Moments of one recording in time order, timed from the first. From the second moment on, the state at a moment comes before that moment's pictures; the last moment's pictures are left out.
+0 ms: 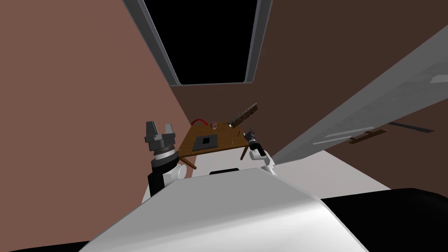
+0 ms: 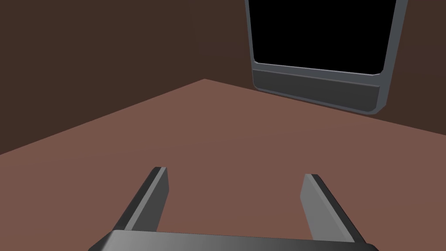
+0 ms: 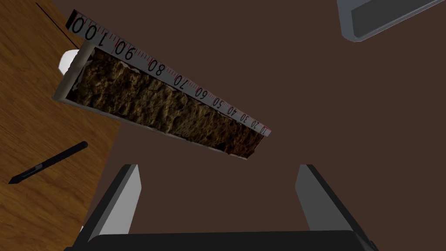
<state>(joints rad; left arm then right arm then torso) 0.46 0.04 0.03 -2.33 0.09 -0.54 -0.12 0.19 -0.18 -0.04 -1.71 -0.17 -0.09 -0.51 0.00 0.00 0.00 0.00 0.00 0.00</state>
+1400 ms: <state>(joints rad) 0.46 0.04 0.03 -2.33 0.09 -0.54 -0.12 -0.02 -0.19 -0.08 -1.34 -0.32 0.19 -0.74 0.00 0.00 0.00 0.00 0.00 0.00</state>
